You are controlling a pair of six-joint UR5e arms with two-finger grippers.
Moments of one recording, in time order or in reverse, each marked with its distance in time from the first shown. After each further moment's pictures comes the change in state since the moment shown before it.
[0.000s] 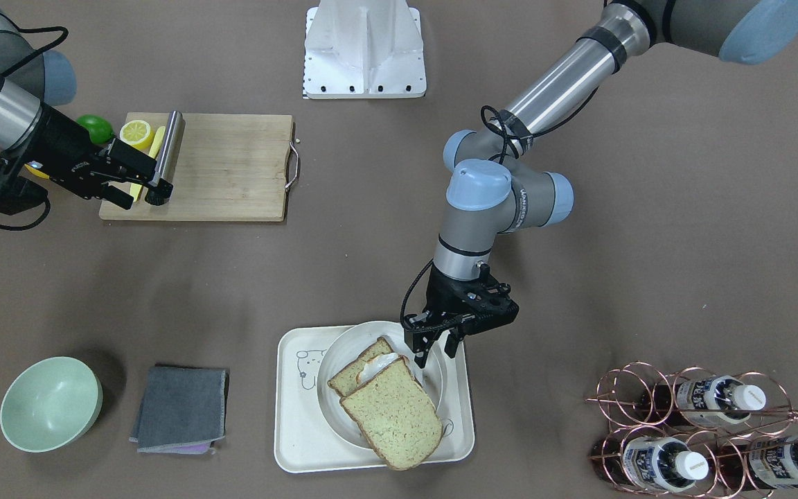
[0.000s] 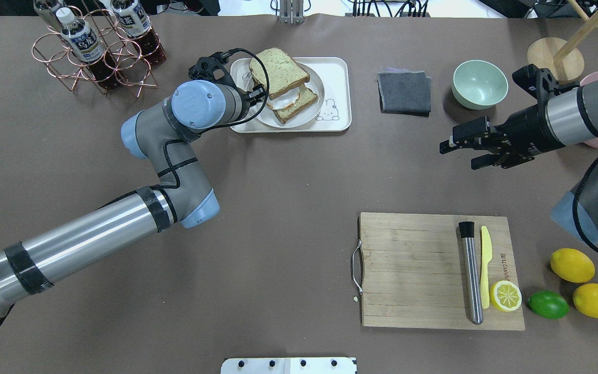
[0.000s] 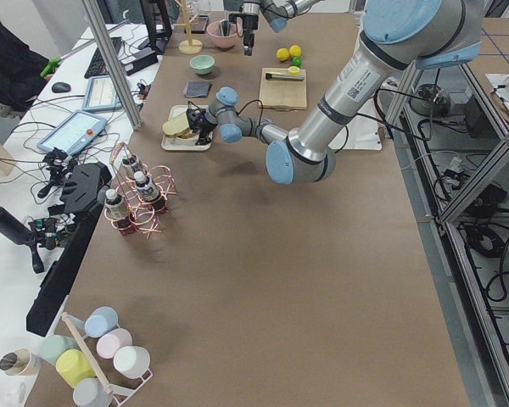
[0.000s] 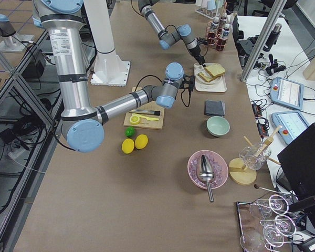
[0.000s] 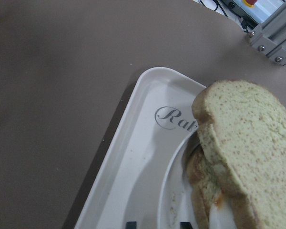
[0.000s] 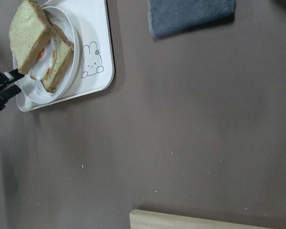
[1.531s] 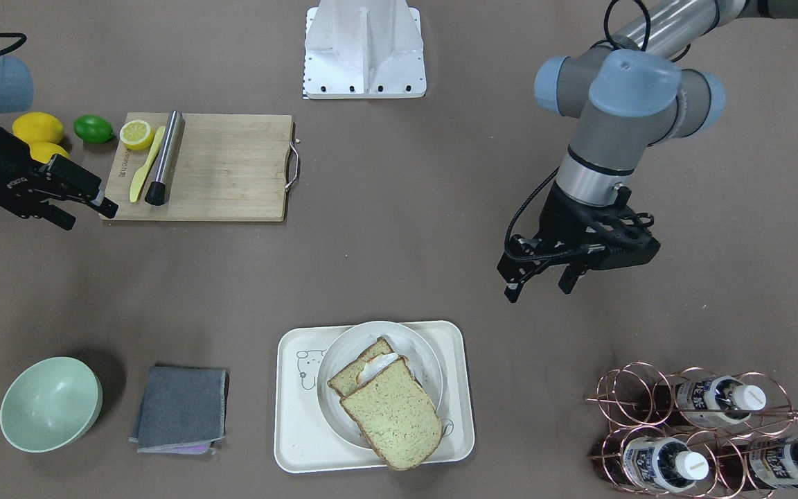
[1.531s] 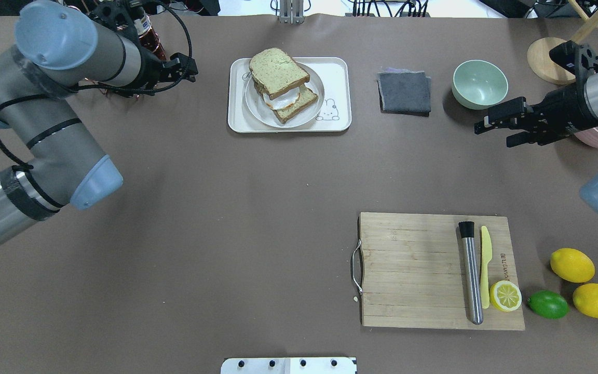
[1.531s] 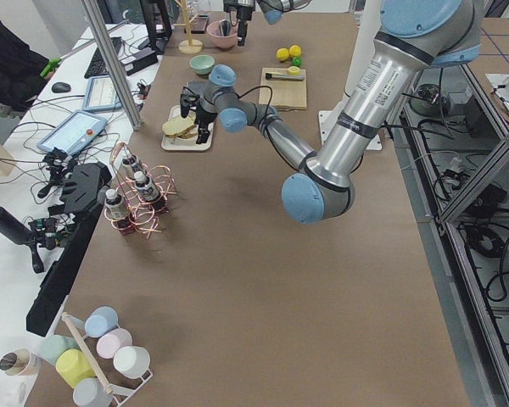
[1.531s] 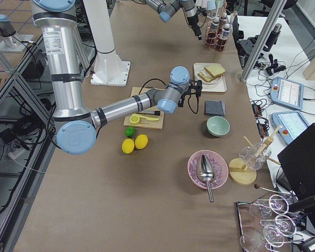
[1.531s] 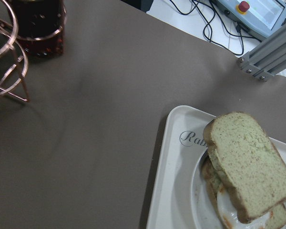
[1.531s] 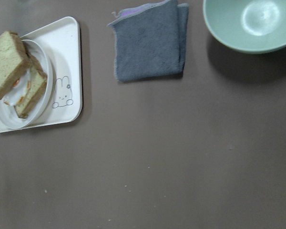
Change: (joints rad) left arm -0.211 0.345 -0.656 0.426 -0.293 0.347; right arm 0.127 -0.027 -0.021 -0.121 0.027 -0.229
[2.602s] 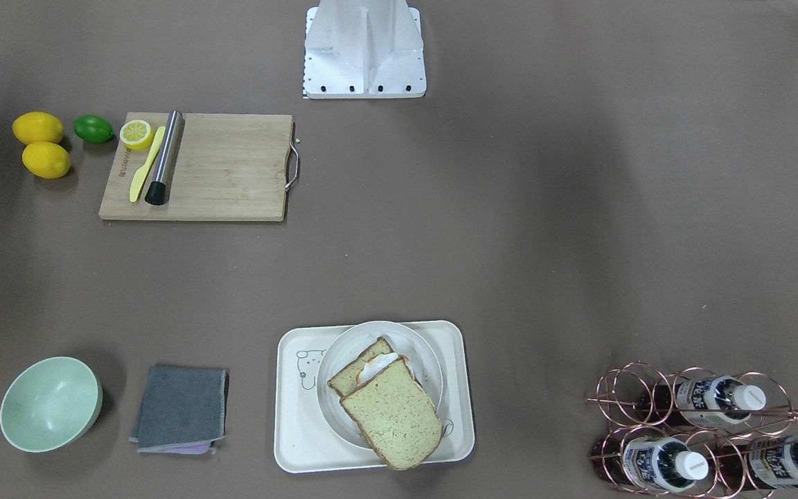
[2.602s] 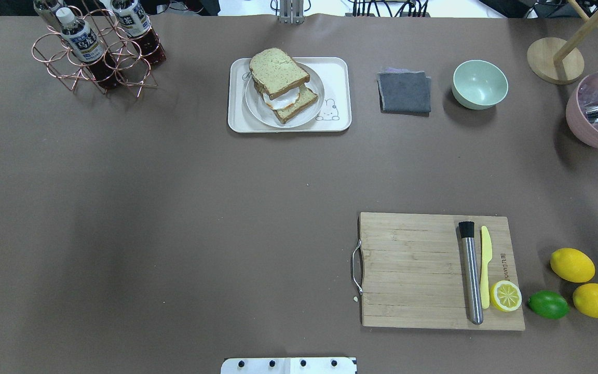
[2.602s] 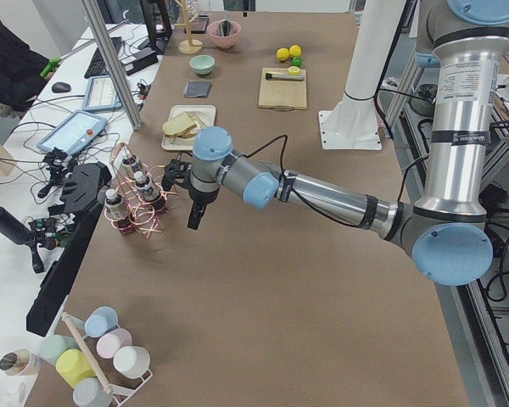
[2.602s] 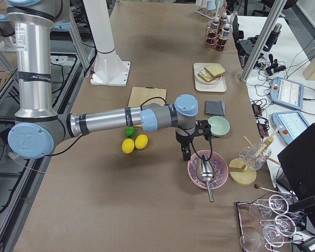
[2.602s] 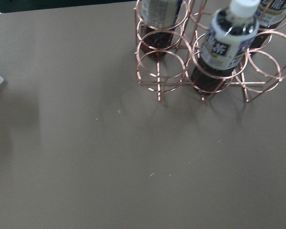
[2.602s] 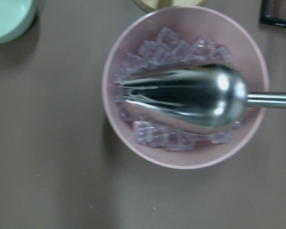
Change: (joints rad) left arm -0.577 0.496 -0.078 0.055 -0.524 0.976; right arm 0.408 -0.130 0.008 -0.726 -0.159 -1.116
